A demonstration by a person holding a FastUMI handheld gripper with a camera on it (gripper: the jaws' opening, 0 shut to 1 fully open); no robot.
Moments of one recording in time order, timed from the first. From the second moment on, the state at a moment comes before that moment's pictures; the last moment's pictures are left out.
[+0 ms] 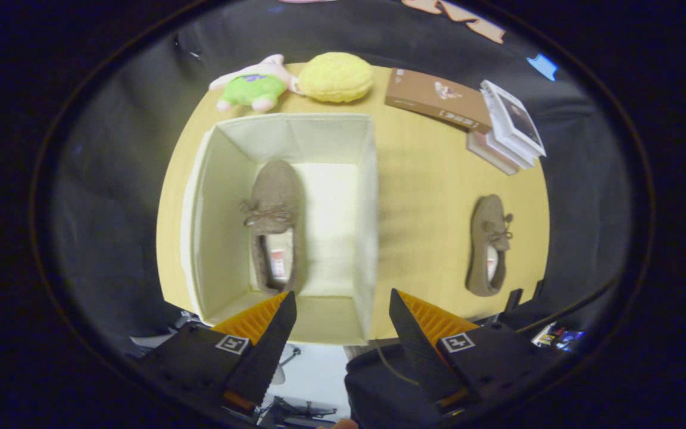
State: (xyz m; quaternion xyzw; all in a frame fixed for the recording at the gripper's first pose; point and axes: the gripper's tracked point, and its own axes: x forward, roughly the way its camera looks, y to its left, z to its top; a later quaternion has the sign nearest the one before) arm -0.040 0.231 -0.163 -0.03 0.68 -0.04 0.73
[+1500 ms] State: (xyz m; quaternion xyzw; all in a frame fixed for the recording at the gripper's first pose) arm -0.060 -0.091 -0.306 -0.03 0.74 -0.18 0.65
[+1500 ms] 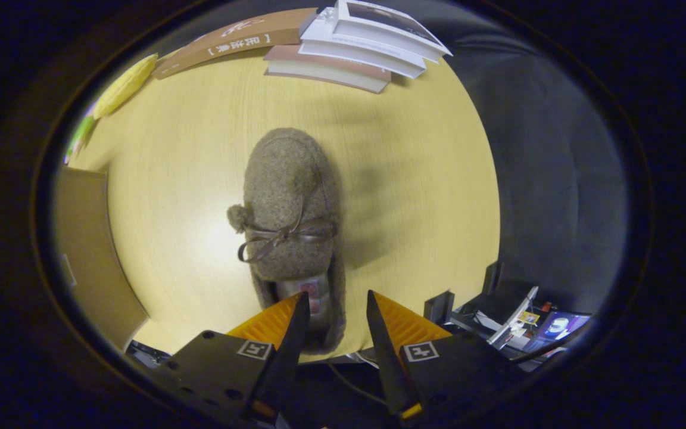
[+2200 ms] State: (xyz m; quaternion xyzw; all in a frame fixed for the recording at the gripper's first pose) arm -0.075 -0.096 -0.344 -0.01 0.76 -0.16 0.63
